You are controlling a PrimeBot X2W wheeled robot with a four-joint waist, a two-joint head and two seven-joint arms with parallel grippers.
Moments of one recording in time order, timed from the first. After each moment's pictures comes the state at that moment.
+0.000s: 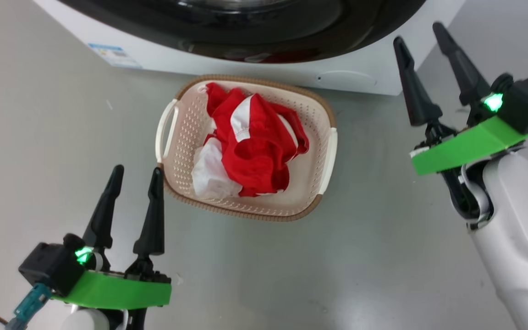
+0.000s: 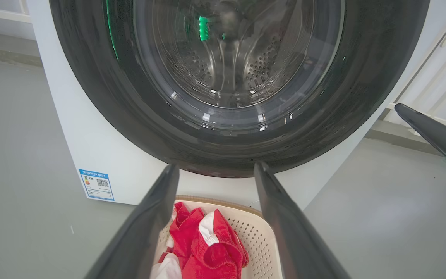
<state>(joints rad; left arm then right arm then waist) -0.22 0.04 -0.07 0.05 -0.37 -0.13 -0.25 -0.66 -0.21 0.24 0.33 0.49 0.13 -0.26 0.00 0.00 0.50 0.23</state>
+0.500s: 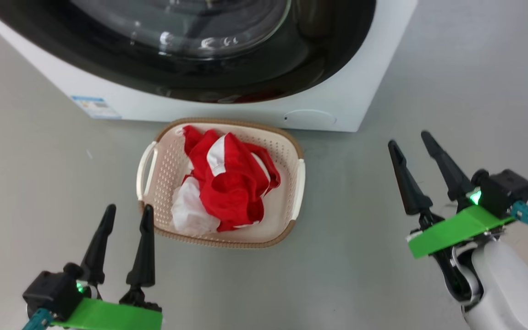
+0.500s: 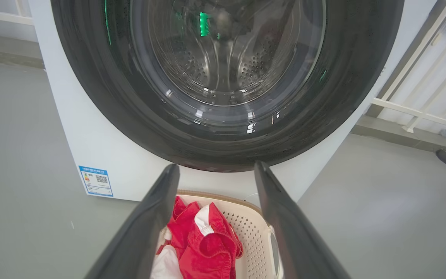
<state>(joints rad) -0.13 0.04 -0.02 0.12 -0.33 -0.13 -0.25 -0.36 -0.18 0.20 0.31 0.49 0.13 -0.26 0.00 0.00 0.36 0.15</state>
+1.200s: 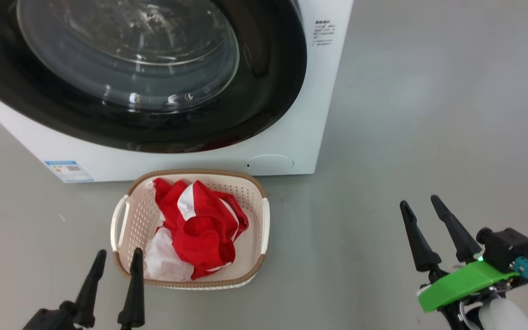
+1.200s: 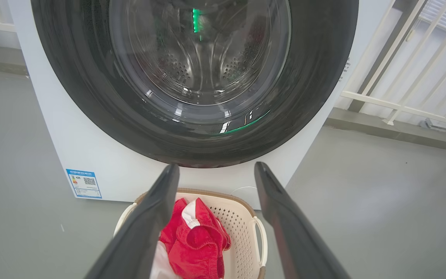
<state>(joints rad) 0.00 0.04 0.03 0.15 -0.30 -0.13 -0.25 -0.14 -0.16 0.14 0.31 0.49 0.13 -0.26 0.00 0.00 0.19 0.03</state>
